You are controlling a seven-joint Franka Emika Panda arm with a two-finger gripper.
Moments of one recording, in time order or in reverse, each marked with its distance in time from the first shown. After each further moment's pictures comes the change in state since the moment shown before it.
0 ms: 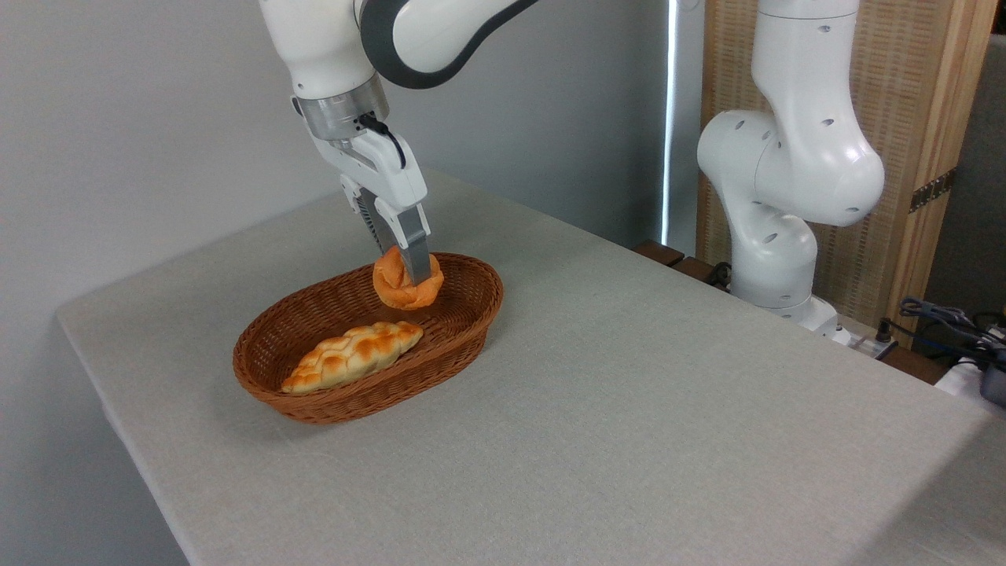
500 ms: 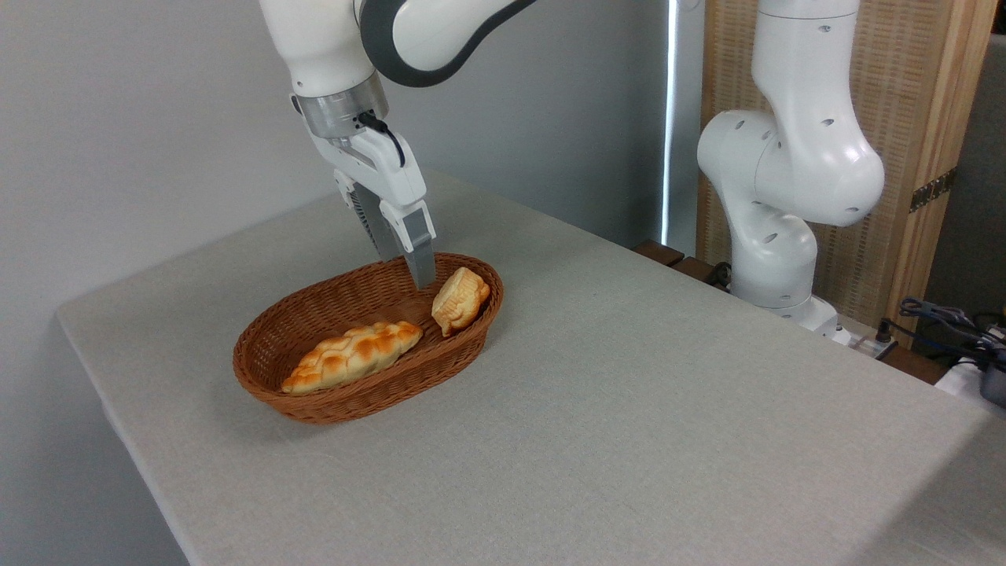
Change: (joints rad) arm 0.000 -0.001 0.001 0.005 0.000 0.002 0.000
